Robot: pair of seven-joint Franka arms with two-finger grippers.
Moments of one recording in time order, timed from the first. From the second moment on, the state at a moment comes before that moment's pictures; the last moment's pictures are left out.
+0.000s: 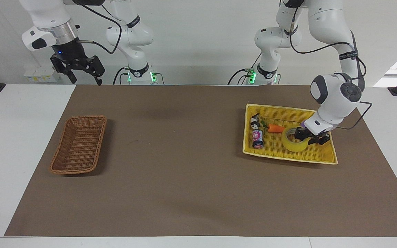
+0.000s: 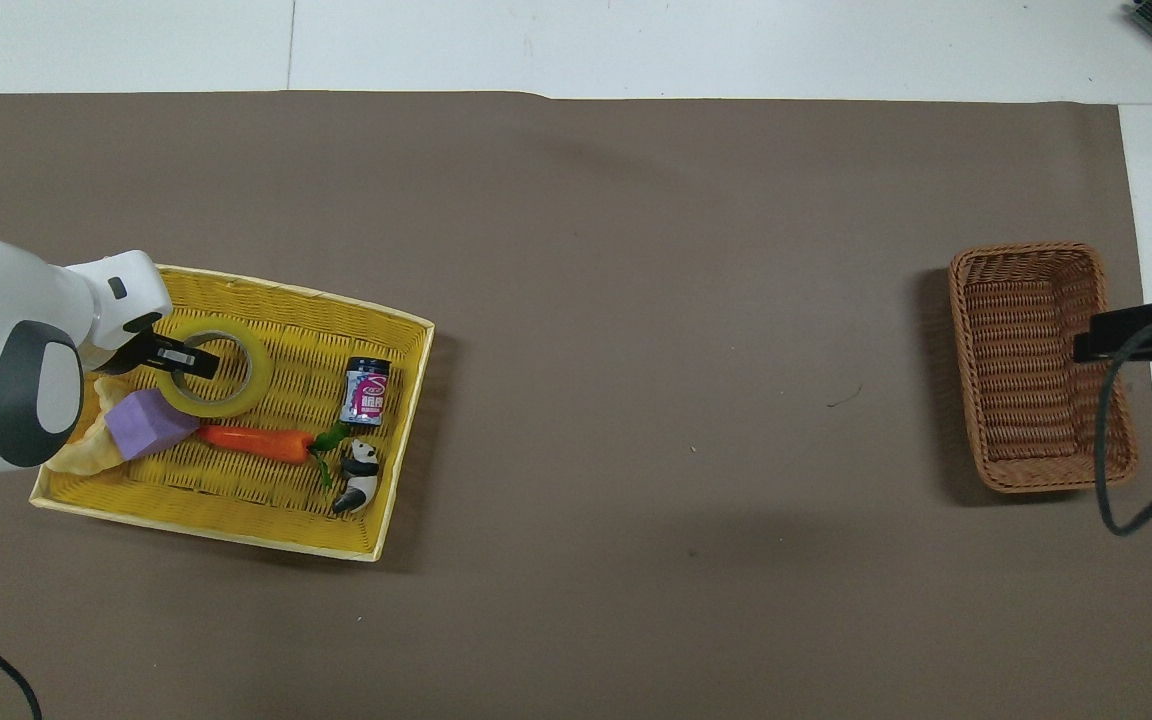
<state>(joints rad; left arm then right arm) 0.00 0.18 0.01 -2.04 -0.02 2.22 0.35 0.06 -0.10 -0.09 -1.63 0.01 1.57 0.11</state>
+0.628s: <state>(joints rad) -0.01 0.11 -0.01 -1.89 -0.02 2.01 0.09 0.06 -0.10 -0.09 -1.63 0.01 1.57 0.11</state>
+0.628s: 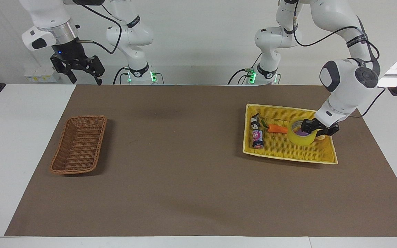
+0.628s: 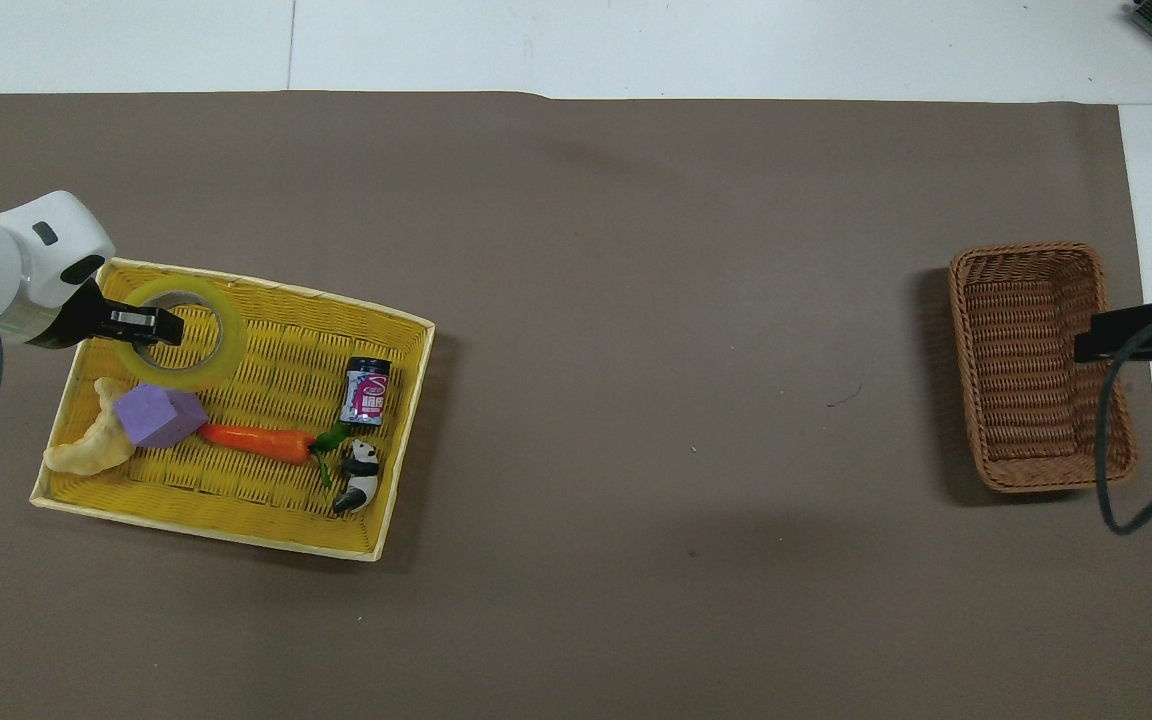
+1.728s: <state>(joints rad) -0.30 0.10 -0.28 -1.86 -0.44 2.15 -0.43 0.14 -0.10 -0.07 -1.65 0.43 1.62 0.04</state>
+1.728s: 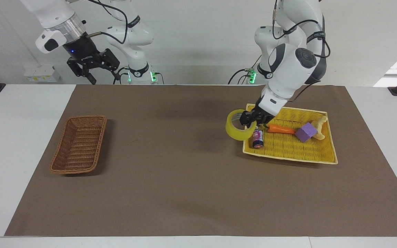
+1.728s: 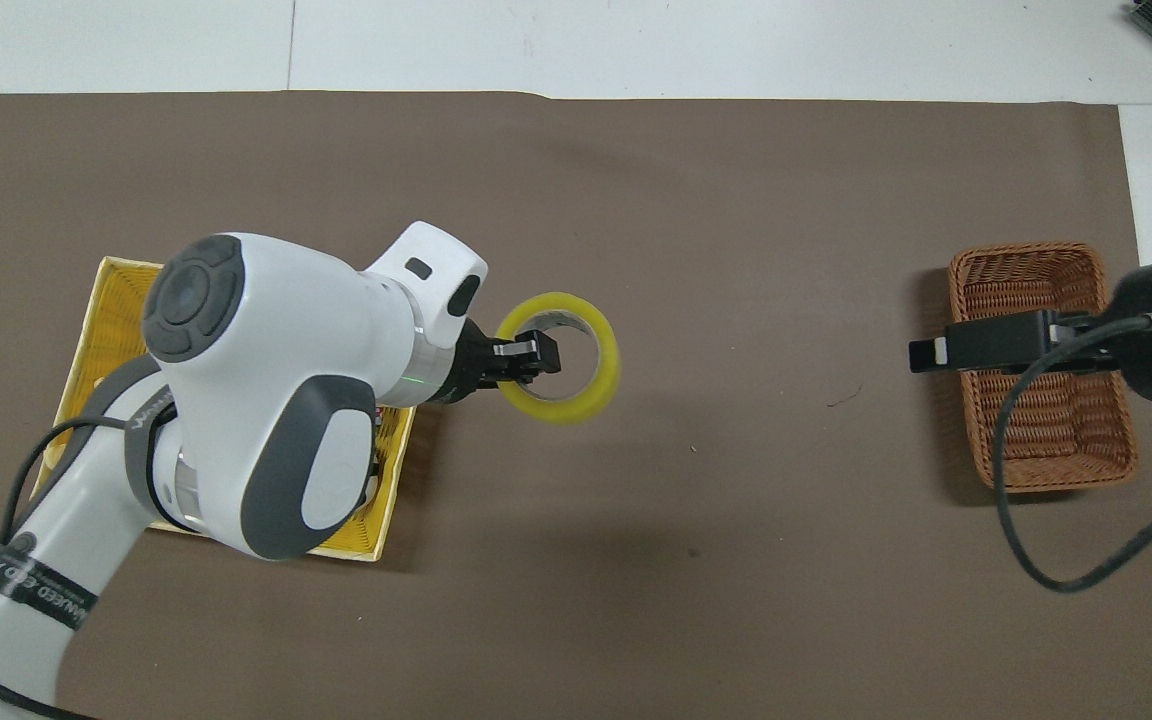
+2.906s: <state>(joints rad) -0.30 0.08 -0.48 -1.78 -0.63 2.40 -0.59 0.22 -0.14 -0.06 -1.76 0.50 1.72 0.03</state>
